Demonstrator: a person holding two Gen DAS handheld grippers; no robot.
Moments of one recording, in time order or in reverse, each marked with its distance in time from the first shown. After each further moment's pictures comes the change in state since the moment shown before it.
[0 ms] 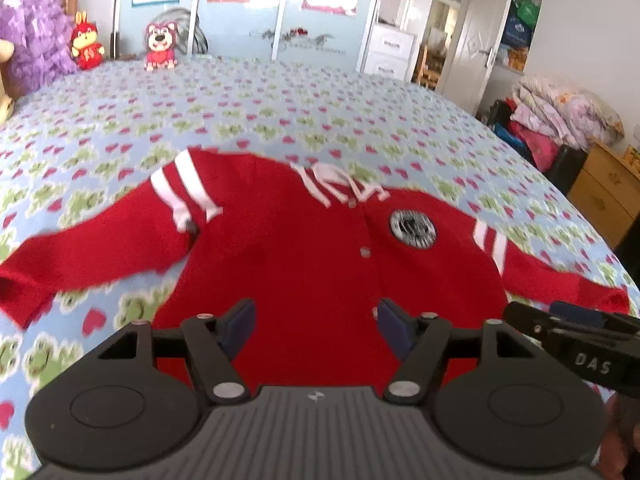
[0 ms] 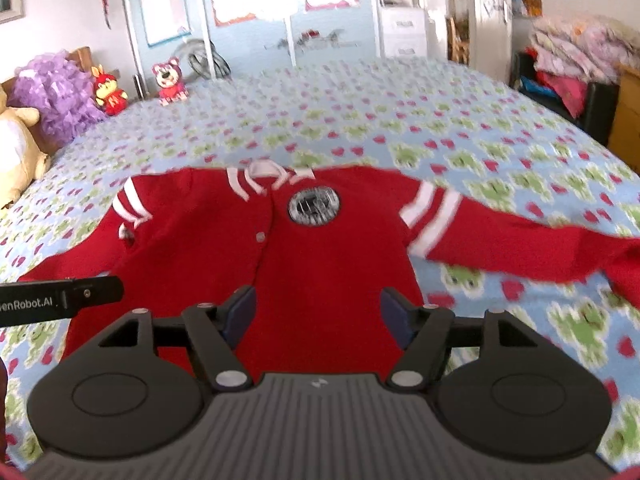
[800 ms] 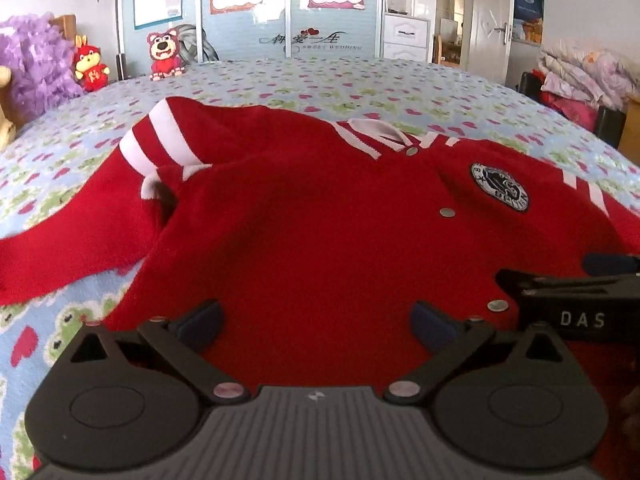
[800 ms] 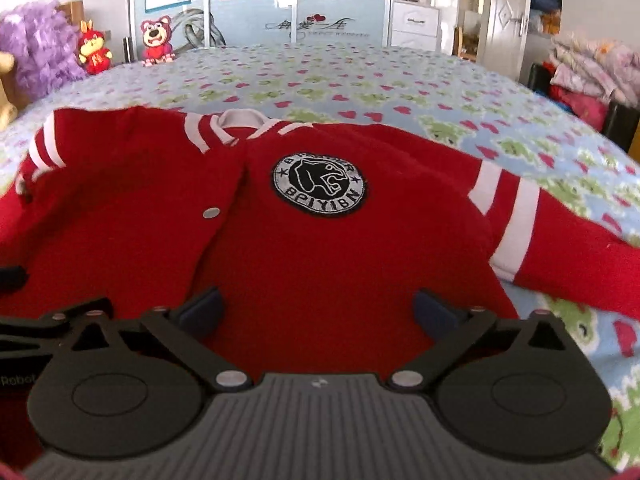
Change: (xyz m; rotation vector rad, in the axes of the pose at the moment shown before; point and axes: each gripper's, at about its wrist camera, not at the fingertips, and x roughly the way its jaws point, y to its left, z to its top) left arm 0.115 0.015 -0.043 0.101 -0.029 0.116; right arm 0.152 0.014 -0.019 -0.090 0.037 -0.070
